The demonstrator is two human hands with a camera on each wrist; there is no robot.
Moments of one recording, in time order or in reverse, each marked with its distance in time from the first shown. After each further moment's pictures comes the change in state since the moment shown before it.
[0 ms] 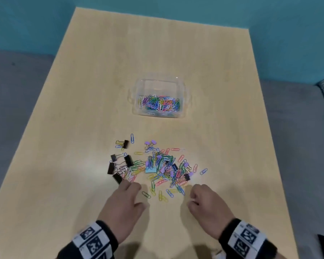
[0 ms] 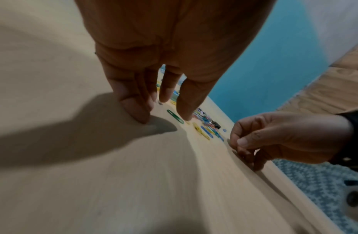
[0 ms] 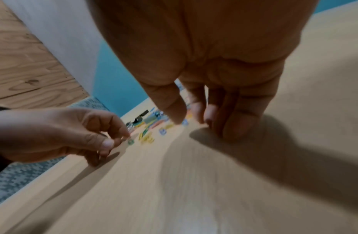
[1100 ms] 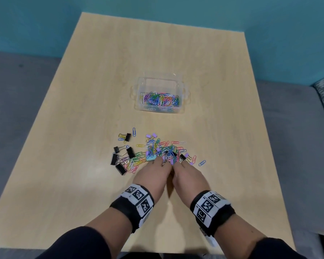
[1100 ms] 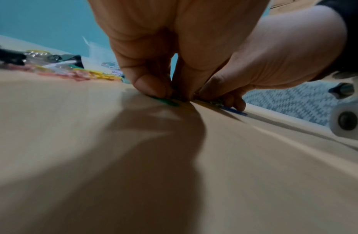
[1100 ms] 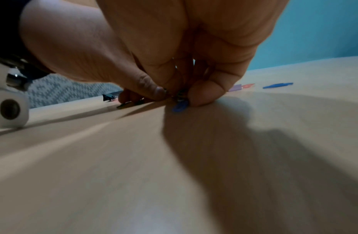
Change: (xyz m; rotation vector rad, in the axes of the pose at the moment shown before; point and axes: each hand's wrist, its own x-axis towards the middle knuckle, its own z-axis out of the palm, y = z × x) left_hand 0.050 0.058 0.019 0.404 -0.007 0.223; right_hand 0.036 -0.043 0.017 -0.252 0.211 -0.156
